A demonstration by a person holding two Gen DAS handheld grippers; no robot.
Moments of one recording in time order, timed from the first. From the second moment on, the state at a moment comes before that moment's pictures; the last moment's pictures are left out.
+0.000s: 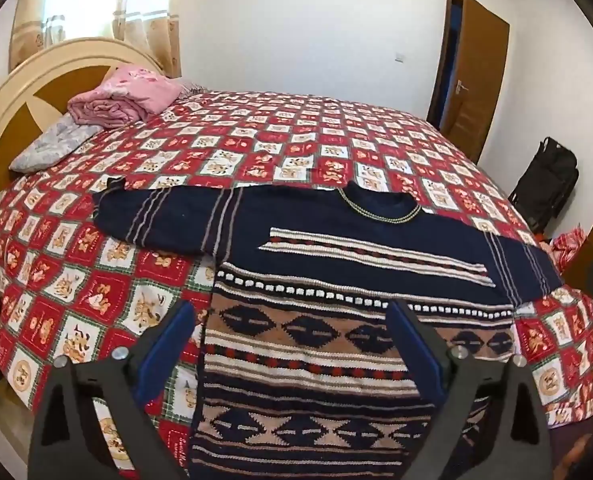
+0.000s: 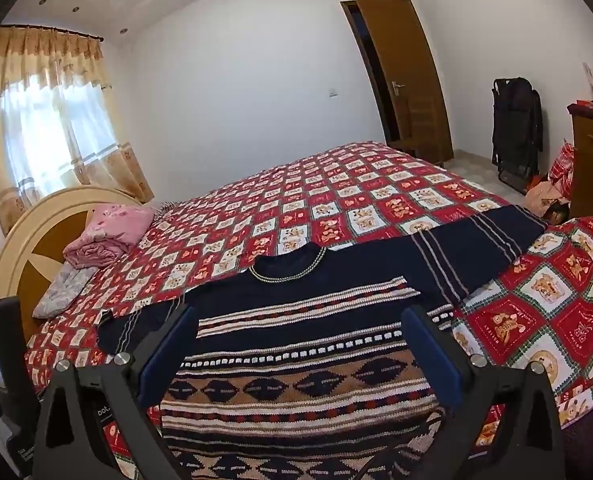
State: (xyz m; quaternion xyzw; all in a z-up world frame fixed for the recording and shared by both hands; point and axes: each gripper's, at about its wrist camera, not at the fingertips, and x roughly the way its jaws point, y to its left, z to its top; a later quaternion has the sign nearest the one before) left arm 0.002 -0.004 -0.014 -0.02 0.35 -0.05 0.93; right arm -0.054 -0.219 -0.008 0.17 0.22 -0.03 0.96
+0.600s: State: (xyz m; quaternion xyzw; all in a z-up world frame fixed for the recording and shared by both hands) left arm 0.000 -0.006 -0.014 0.00 0.35 -0.04 0.94; right arm -0.053 -0.224 -0.014 0.18 0.23 -0.04 0.96
